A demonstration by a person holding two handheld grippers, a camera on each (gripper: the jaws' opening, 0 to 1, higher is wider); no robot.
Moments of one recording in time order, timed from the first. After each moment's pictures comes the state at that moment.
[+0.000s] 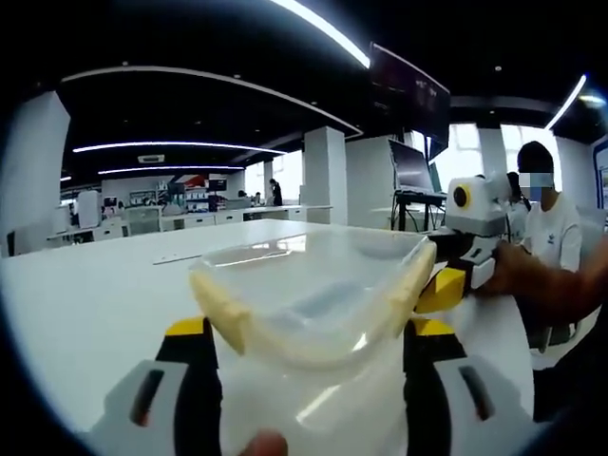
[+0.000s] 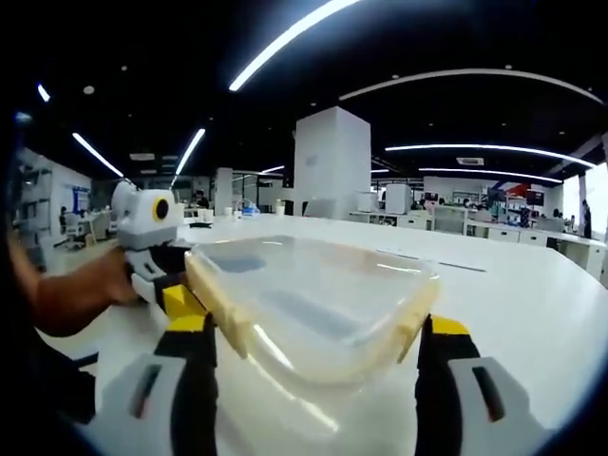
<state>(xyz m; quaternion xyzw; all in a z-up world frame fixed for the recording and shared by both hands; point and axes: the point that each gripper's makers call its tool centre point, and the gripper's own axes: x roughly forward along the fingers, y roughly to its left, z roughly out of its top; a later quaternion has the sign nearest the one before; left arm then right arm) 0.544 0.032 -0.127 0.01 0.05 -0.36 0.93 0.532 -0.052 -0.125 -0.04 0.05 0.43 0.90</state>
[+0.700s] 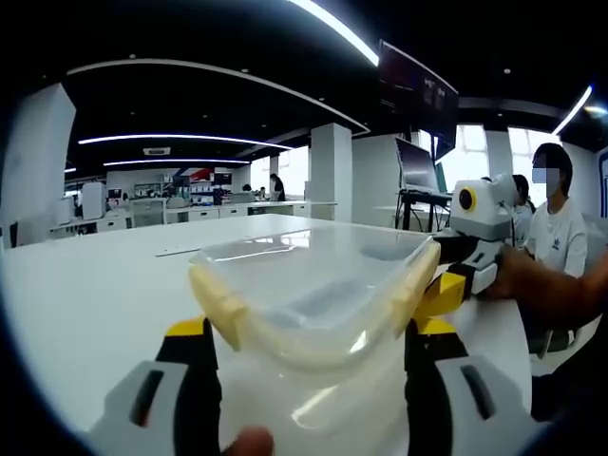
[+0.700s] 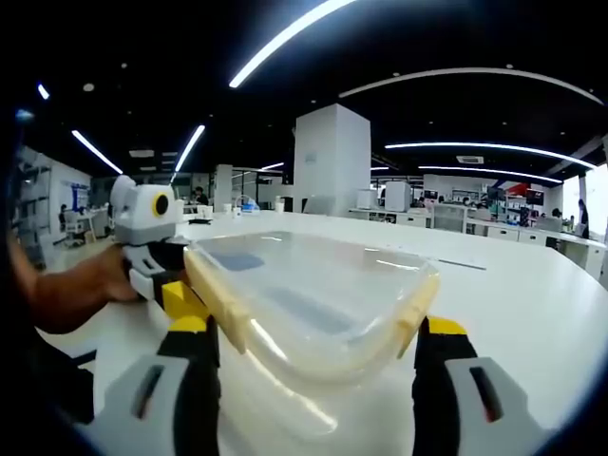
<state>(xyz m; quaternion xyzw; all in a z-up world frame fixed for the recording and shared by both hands) 0.544 0.032 -0.129 0.00 0.07 -0.34 0.94 0.540 -0.053 -0.130 -0.05 0.06 0.42 0.90</state>
